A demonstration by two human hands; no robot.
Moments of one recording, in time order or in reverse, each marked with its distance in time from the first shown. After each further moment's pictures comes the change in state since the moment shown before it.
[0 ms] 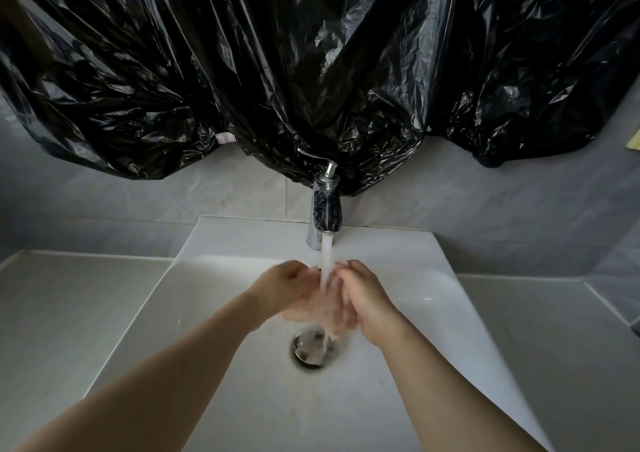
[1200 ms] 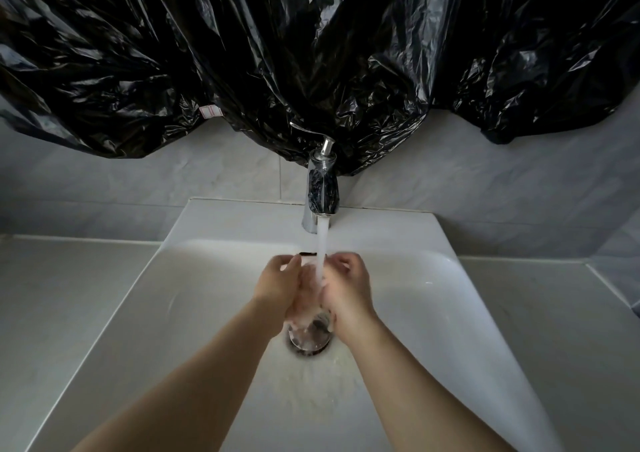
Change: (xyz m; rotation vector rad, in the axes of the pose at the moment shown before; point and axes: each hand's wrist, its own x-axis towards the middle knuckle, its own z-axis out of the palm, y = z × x) left_hand 0.014 -0.017 0.040 -0.538 0.279 -0.315; right_hand 0.002 0.021 0.029 0.178 0.237 -0.071
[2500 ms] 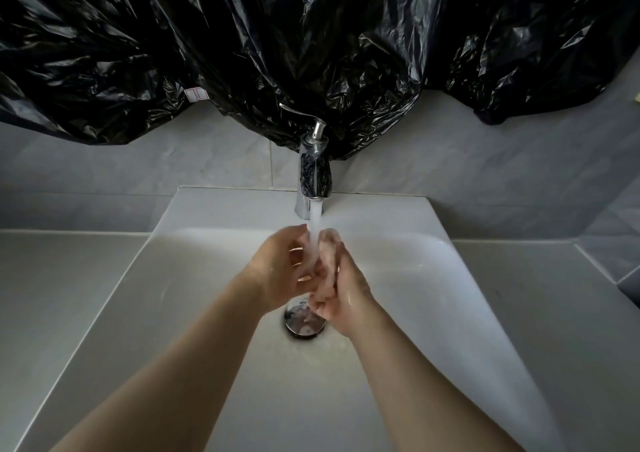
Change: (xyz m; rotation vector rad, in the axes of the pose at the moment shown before) left_hand -0.021 0.028 -0.005 -0.262 -0.490 -0.114; right_hand 0.007 0.013 -0.006 0.159 -0.137 0.408
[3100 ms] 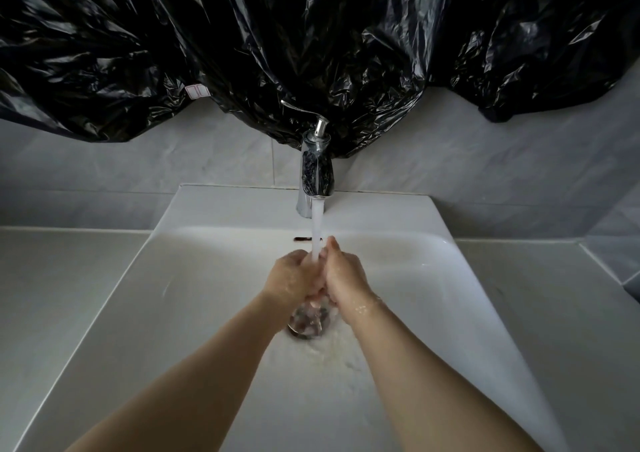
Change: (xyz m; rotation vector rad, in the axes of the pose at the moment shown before) left_hand 0.009 -0.030 -0.001 0.474 0.201 0.179; right_hand 0.007 -0.009 0.002 -0.472 0.148 -0.210
